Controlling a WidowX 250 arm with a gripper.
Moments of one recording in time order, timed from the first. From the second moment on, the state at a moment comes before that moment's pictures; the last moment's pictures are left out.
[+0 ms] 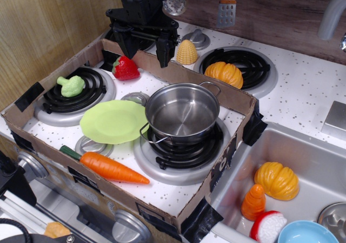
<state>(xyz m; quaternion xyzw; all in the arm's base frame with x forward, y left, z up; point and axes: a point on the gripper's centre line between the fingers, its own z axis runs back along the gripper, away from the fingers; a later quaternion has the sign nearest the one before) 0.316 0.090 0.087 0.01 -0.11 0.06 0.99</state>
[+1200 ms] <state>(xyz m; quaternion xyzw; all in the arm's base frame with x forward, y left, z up) 0.218 0.059 0.096 0.03 -0.08 0.34 0.94</state>
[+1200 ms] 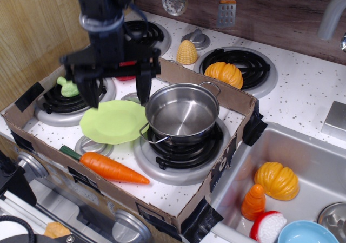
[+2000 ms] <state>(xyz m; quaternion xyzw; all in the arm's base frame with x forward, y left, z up) 0.187 0.027 0.065 0.02 -0.07 0.51 0.85</state>
